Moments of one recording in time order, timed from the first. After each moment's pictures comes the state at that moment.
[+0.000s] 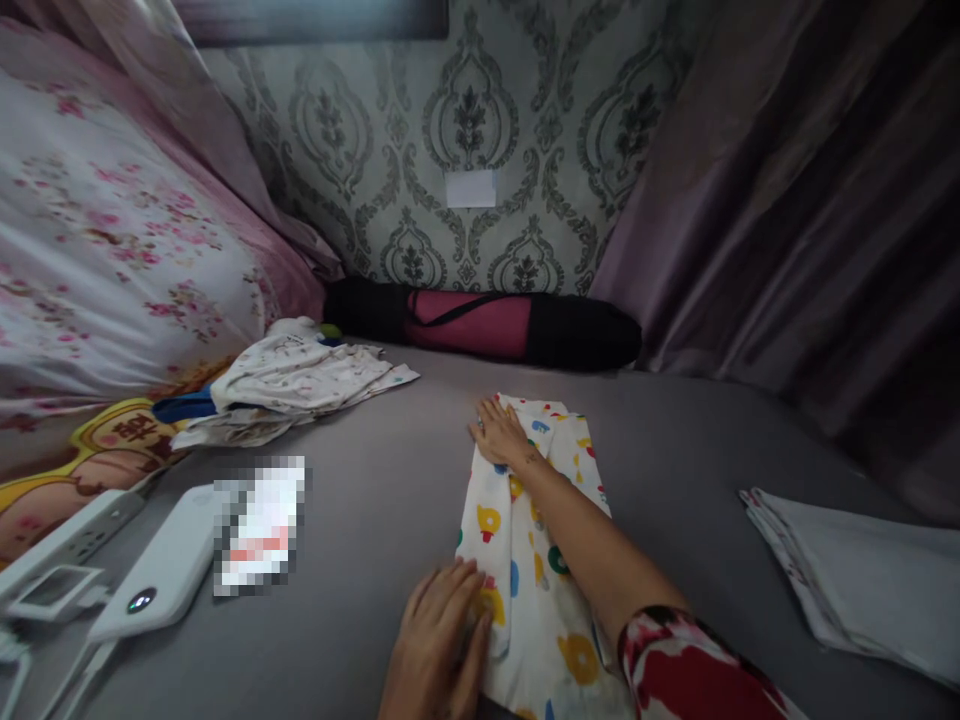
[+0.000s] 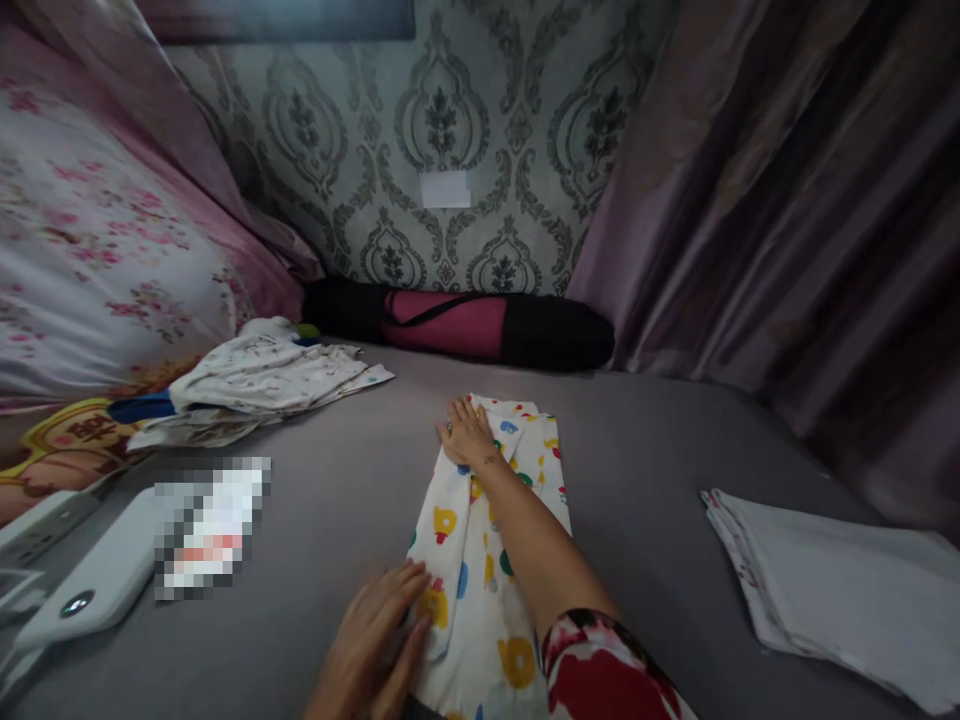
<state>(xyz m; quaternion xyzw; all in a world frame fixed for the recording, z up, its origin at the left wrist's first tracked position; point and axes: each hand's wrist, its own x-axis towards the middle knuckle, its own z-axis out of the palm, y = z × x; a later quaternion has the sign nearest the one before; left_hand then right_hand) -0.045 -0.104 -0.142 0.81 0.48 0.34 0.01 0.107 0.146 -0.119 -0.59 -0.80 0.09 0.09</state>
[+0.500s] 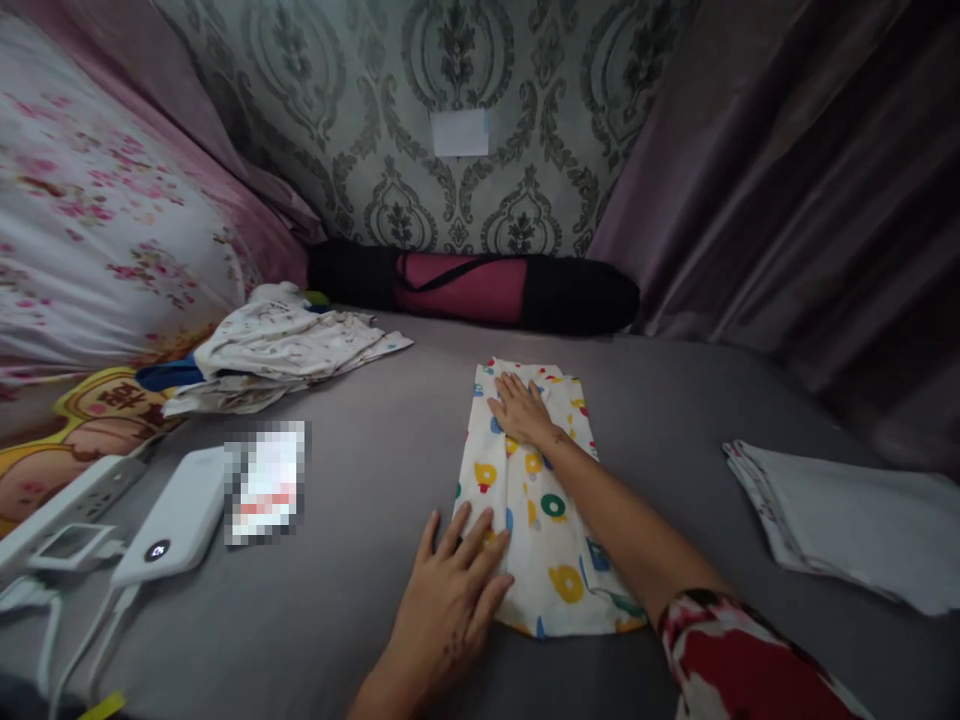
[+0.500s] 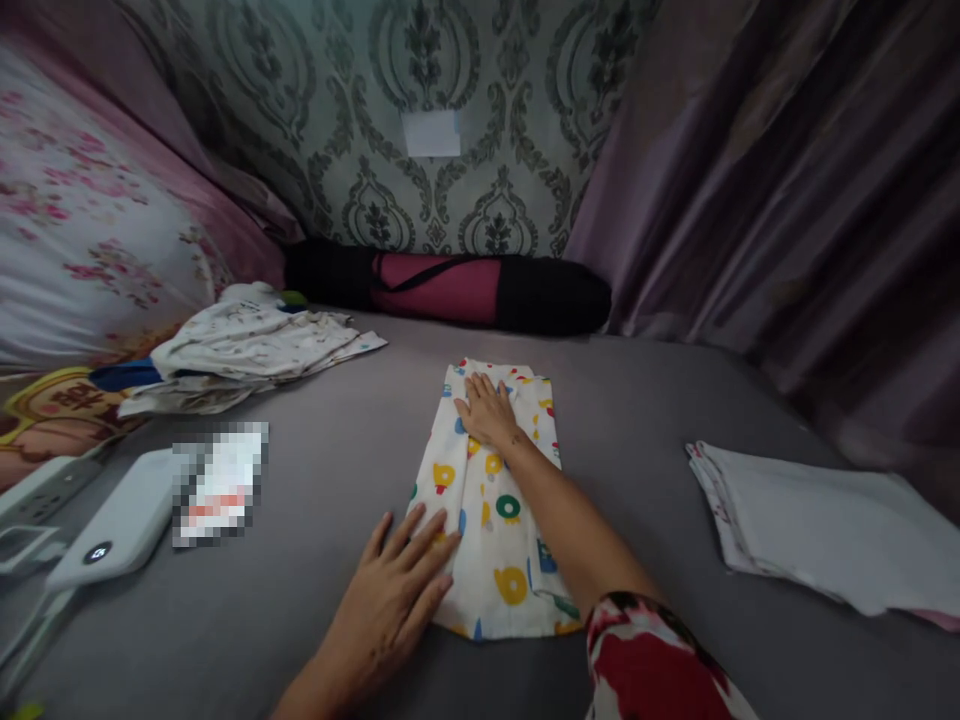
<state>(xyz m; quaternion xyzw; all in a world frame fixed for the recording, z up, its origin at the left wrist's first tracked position) -0.044 -0.103 -0.116 0.89 0.43 0.17 0.06 0.150 0.110 -0.117 -0.61 -0.78 0.10 0.07</state>
